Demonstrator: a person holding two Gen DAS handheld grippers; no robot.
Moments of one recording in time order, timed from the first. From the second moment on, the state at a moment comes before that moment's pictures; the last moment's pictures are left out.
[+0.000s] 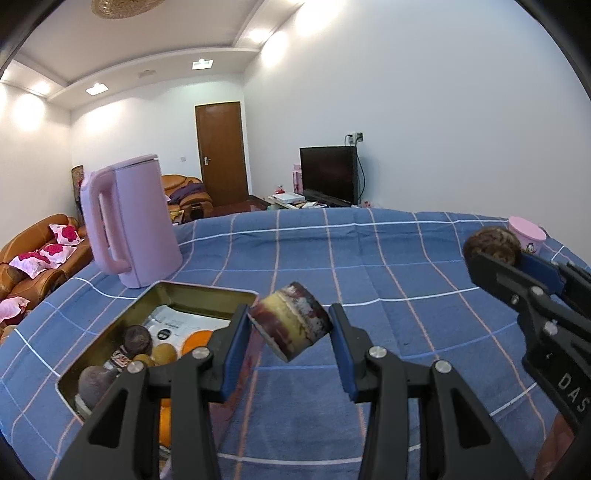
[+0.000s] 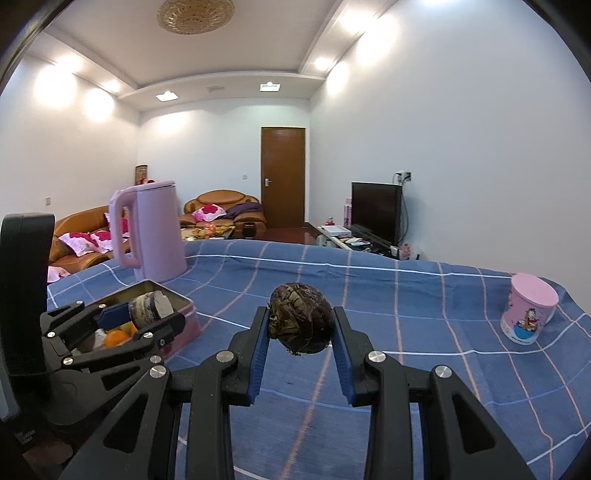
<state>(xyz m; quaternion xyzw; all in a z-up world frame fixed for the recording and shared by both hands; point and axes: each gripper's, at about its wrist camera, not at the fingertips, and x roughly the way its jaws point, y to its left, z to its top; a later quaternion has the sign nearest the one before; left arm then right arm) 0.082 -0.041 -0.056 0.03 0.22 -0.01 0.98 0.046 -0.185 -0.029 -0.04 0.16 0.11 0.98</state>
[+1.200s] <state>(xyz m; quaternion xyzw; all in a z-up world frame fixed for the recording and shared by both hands) 0.097 0.082 -0.056 -0.01 0.25 0.09 0.96 0.081 -0.059 -0.023 -0.09 0.18 0.22 0.96</state>
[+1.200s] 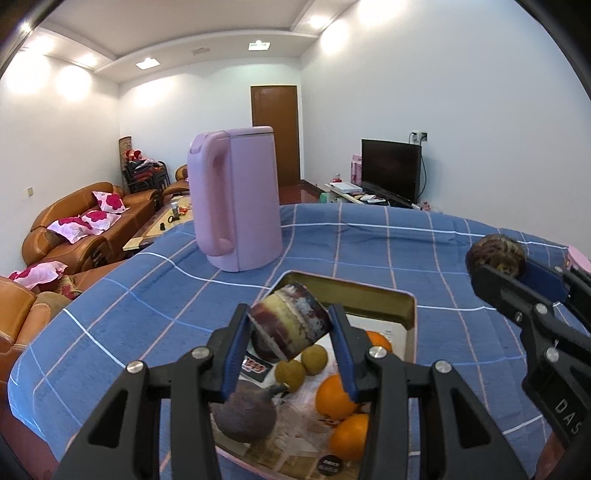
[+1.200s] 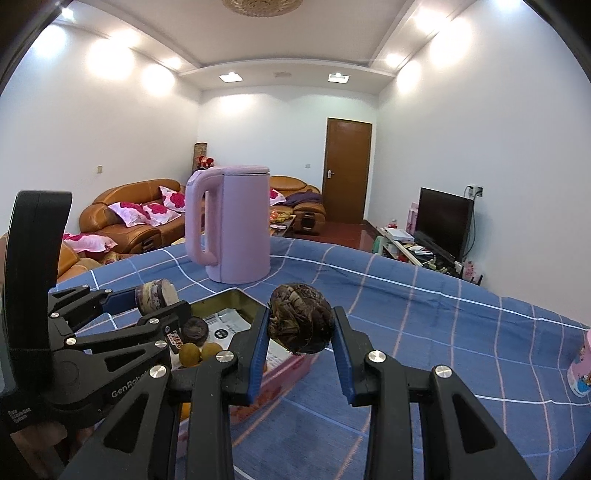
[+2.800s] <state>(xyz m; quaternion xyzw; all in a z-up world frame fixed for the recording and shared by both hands) 0.125 0.101 -0.080 0.00 0.33 0.10 0.94 0.148 -0.022 -0.068 -0.09 0.31 0.23 0.92</state>
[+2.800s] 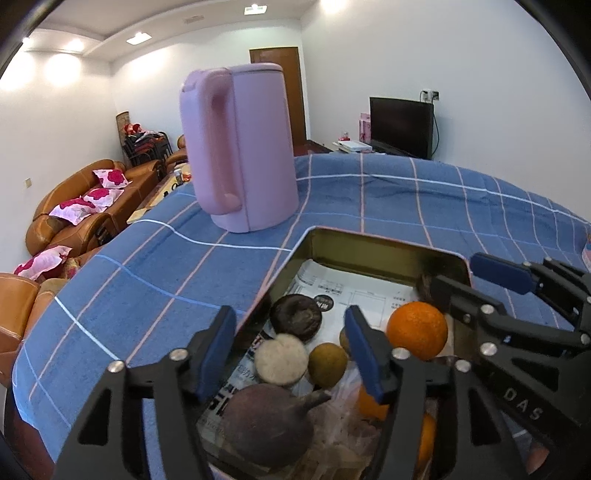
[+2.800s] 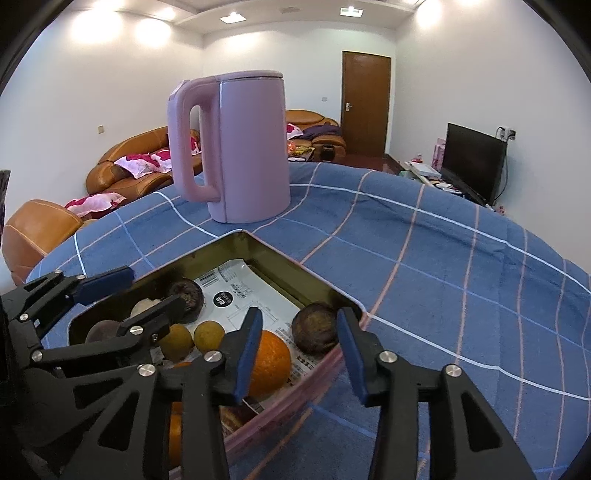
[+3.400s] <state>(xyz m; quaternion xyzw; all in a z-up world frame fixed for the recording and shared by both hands) 0.071 0.093 -0.044 -0.02 0.27 0.08 0.96 0.077 -0.065 -0.026 -0.08 0.25 0.19 0.95</state>
